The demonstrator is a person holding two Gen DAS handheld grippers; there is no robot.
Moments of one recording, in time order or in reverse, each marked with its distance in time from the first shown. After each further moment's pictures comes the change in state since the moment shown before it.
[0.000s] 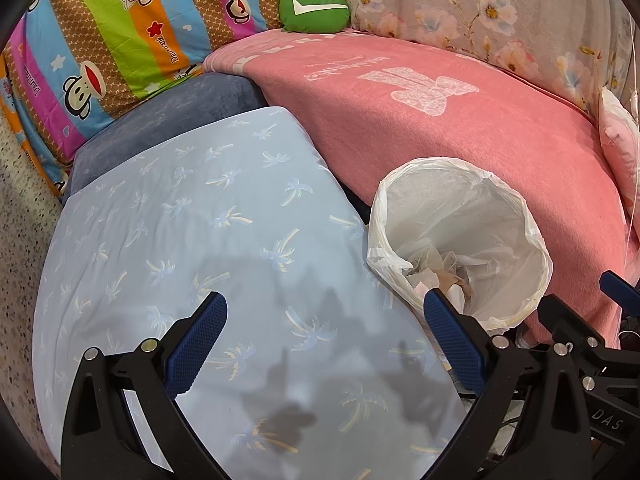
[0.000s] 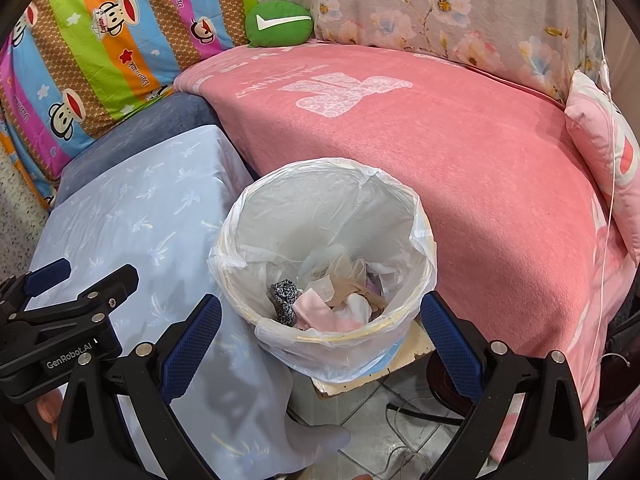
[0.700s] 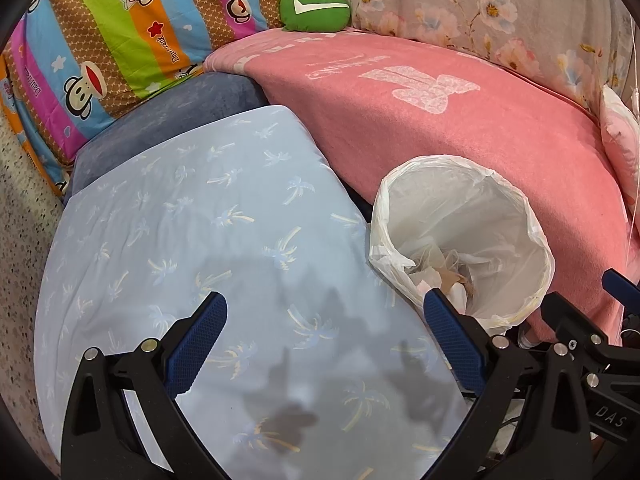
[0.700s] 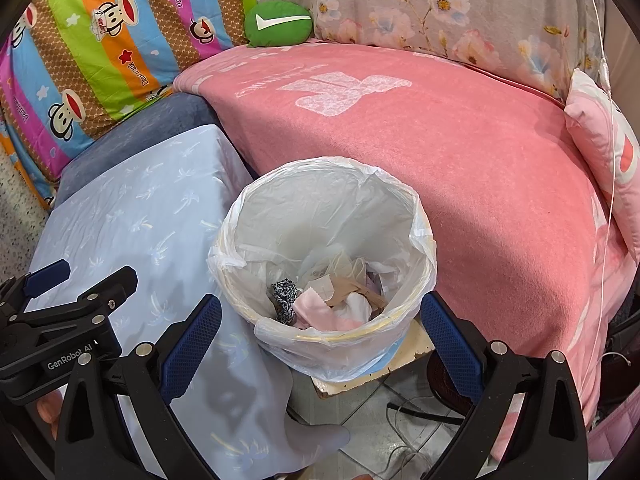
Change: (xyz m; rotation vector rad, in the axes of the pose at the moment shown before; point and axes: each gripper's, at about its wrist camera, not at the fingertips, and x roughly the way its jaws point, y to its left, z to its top) left arm -0.001 0.004 -0.004 0.003 0.003 0.003; right arm 0.000 -0.001 -0.001 0.001 0.001 0.000
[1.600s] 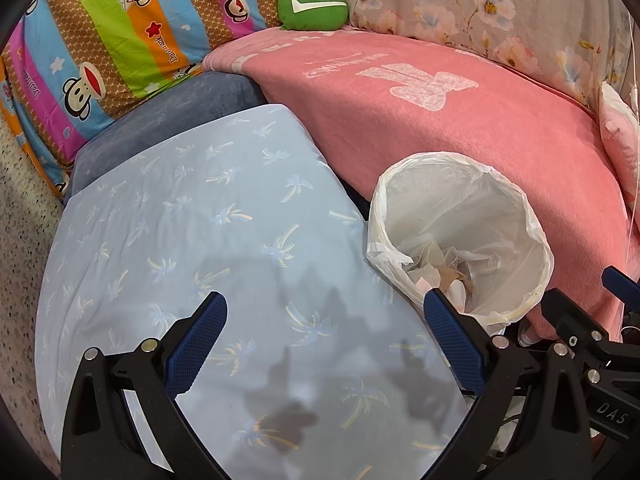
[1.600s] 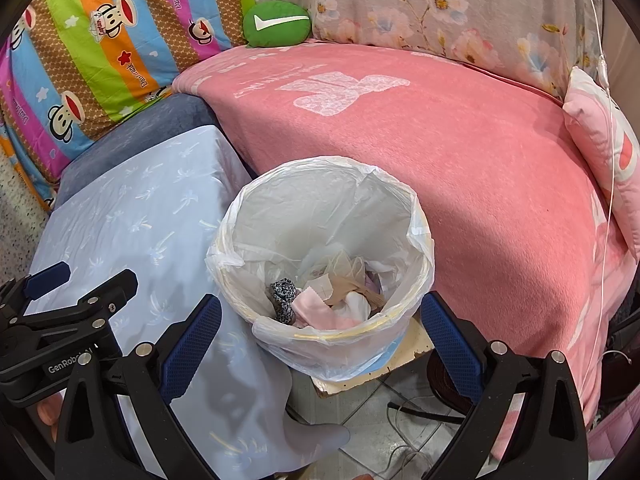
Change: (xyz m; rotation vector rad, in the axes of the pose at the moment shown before) left arm 0.001 -0.002 -0.001 0.006 0.003 0.003; right arm 0.000 -0.001 0.001 0.001 0.000 0.001
